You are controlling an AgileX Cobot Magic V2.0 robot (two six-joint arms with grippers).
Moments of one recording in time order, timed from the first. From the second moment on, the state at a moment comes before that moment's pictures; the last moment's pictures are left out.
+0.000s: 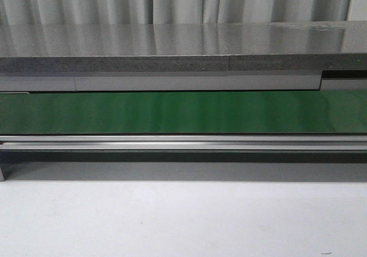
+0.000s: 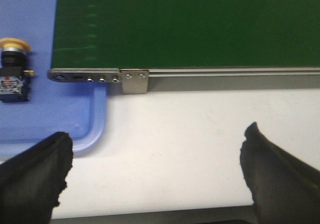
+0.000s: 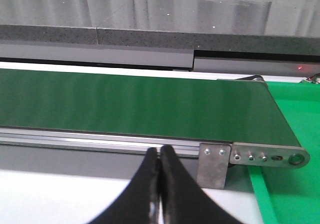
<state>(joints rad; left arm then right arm) -0.13 0.78 -0.74 -0.04 0.84 -0.01 0.06 -0.01 0.03 -0.08 0.18 0.12</state>
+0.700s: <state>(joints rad) 0.29 1.36 -0.97 0.07 0.69 -0.04 0.06 -0.01 0.03 -0.08 0.18 0.12</state>
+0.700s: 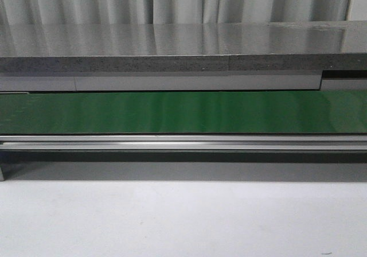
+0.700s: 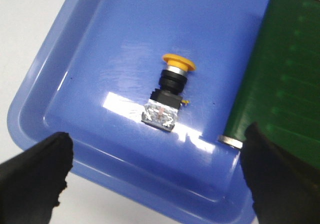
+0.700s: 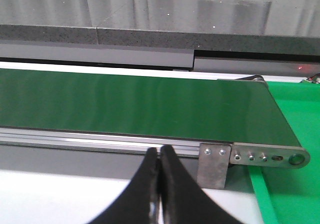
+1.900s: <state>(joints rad) 0.29 1.85 -1.09 0.06 0.57 -0.04 0.06 -0.01 0.03 -0.08 0.18 0.12</state>
